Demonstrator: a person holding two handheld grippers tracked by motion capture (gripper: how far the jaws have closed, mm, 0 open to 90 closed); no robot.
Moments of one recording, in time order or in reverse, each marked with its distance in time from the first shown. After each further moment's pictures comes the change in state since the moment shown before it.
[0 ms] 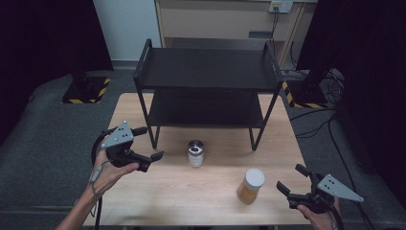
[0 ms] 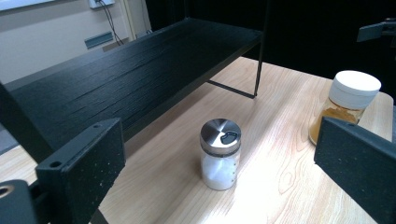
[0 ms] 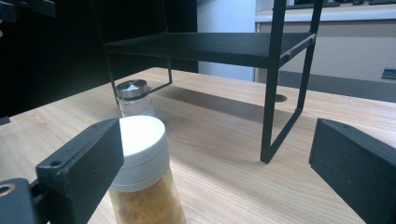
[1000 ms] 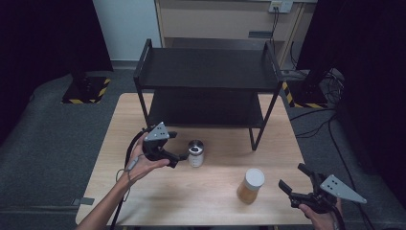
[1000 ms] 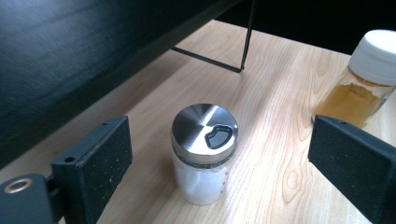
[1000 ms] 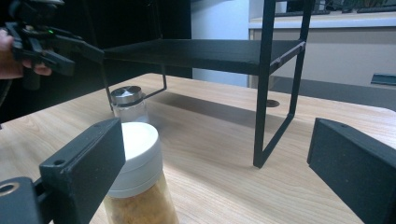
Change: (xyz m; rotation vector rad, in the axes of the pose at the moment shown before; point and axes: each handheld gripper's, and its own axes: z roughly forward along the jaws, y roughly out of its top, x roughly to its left) left arm 0.024 -0.014 0.106 0.114 -0.139 -0.024; right arm 0.002 -0.001 -0.004 -0.026 -0.025 0.000
